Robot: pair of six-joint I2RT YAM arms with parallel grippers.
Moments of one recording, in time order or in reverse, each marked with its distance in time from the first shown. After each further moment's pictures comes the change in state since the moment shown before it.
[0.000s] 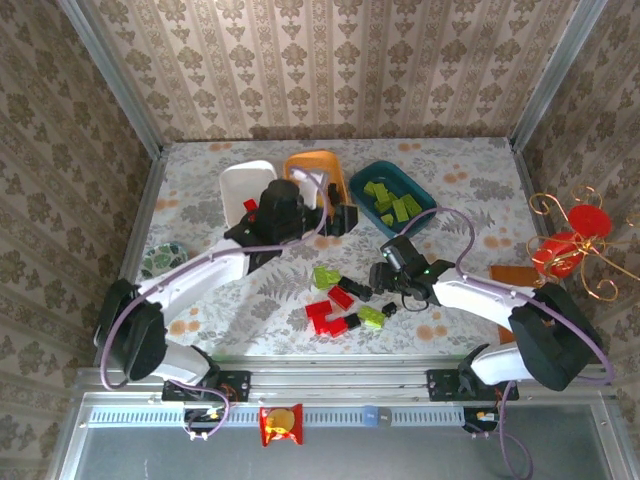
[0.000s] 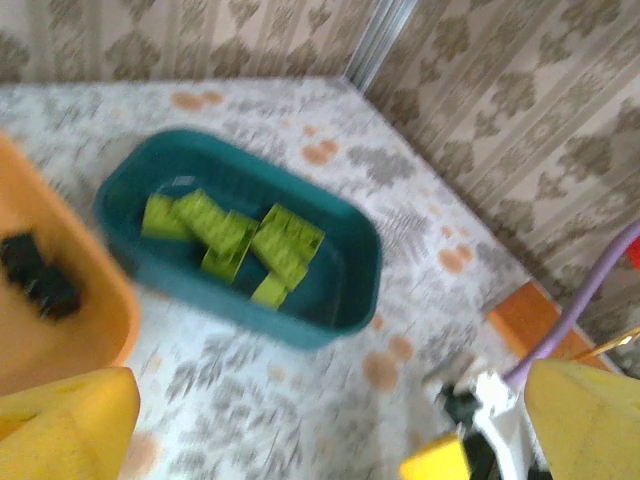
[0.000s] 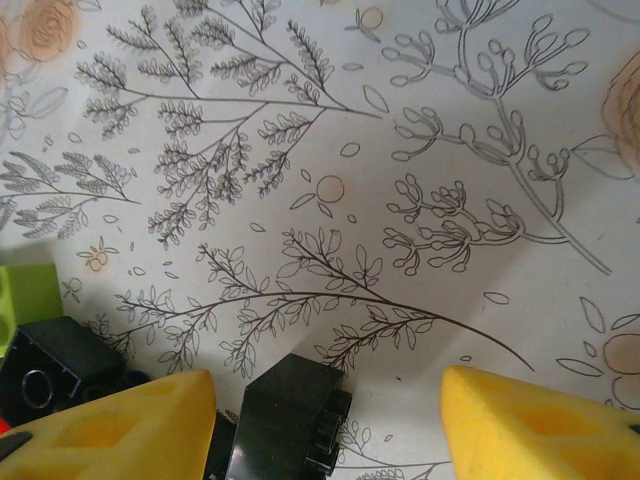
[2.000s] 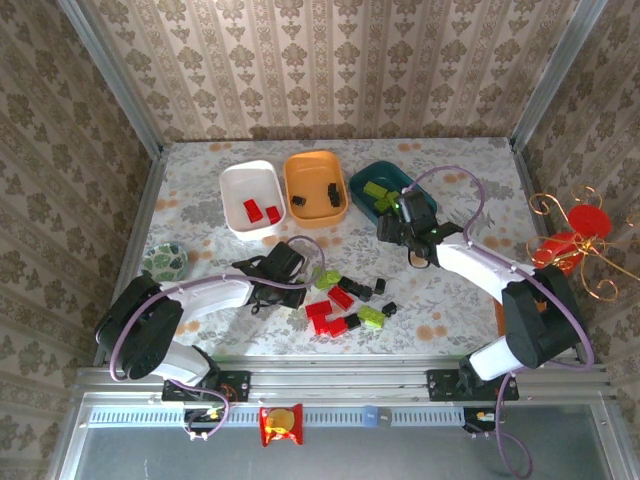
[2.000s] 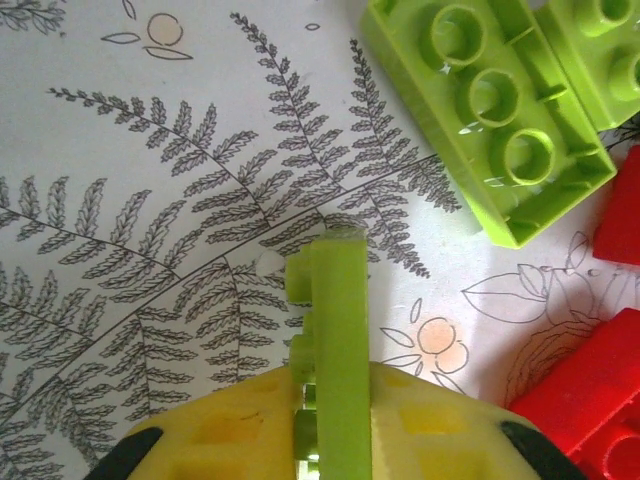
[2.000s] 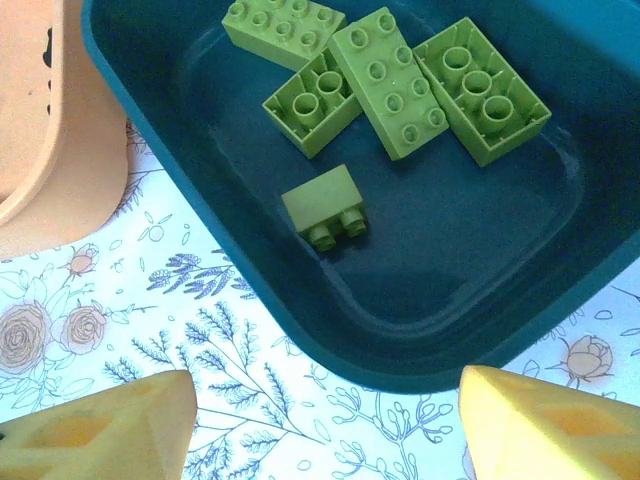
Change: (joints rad) left arm -0.038 0.036 -0.320 -0.420 -0.138 0.052; right arm -0.204 0.110 0.275 0.009 0.069 -0.255
